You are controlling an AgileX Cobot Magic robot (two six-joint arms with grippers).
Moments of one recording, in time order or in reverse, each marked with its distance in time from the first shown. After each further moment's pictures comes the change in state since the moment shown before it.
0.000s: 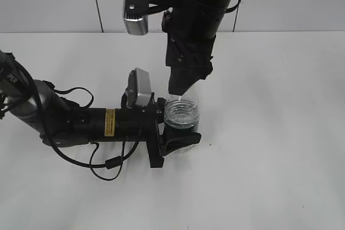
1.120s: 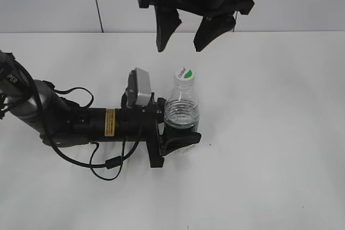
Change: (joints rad) left arm 0.000 0.000 0.000 -0.003 0.000 0.000; right arm 0.000 -0.051 -0.081 -0.070 0.002 1.428
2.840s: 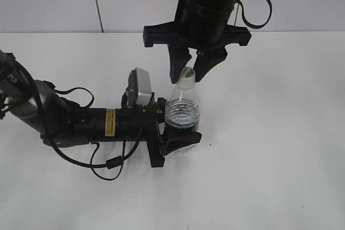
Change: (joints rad) left arm 0.000 0.000 0.000 -0.004 0.000 -0.003; right arm 0.000 0.053 0.091 -0.018 0.000 0.020
